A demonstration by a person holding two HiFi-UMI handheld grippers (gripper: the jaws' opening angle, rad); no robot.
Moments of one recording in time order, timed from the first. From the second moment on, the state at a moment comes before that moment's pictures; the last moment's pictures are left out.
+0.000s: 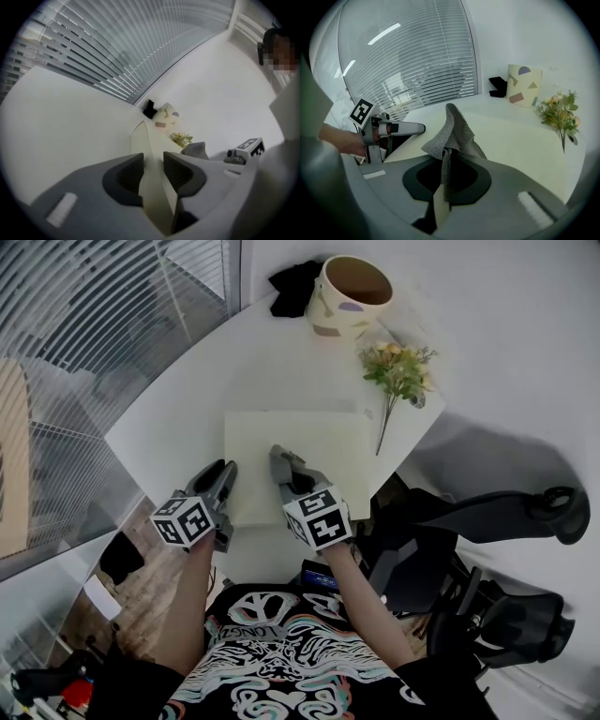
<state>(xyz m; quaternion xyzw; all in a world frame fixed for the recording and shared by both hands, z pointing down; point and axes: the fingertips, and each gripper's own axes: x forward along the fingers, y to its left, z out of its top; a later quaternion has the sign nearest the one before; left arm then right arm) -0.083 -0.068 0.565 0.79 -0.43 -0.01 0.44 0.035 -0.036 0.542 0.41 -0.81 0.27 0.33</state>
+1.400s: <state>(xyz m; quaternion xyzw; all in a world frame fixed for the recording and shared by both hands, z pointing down) -0.083 -0.067 0.564 0.79 -0.42 -0.01 0.44 -0.023 -0.043 0.541 0.33 -0.84 0.26 0.34</state>
